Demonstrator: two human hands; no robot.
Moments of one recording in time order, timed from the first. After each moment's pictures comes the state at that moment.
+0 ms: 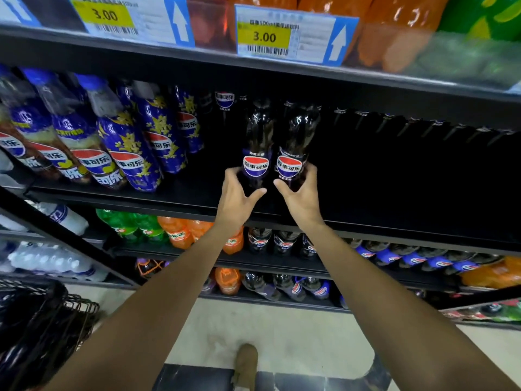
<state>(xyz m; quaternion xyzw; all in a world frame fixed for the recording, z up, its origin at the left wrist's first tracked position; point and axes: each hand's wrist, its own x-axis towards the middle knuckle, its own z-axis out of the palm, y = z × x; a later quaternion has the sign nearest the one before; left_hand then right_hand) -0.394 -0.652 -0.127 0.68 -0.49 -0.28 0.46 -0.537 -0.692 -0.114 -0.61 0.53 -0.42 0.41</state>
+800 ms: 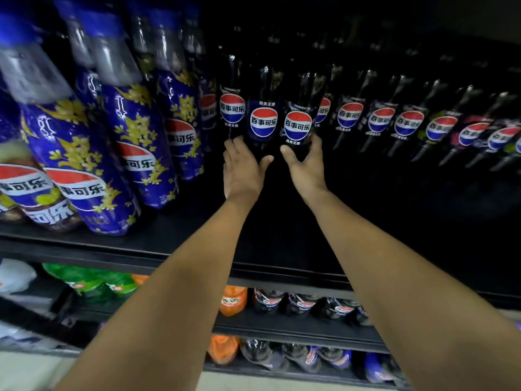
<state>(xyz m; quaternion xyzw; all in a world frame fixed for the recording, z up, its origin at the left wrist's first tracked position) -0.349 -0.808 -0.142 0.76 -0.51 -0.06 0.40 -0.460 -0.845 -0.136 -0.60 0.50 -0.49 0.38</state>
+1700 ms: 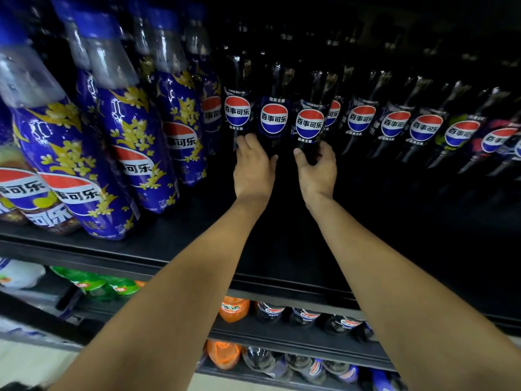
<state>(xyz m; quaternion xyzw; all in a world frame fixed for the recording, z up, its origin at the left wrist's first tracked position) -0.360 -0.817 -0.133 0.75 -0.52 -0.01 0.41 -0.457 -0.862 -0.145 -0.56 0.56 -0.52 0.32</state>
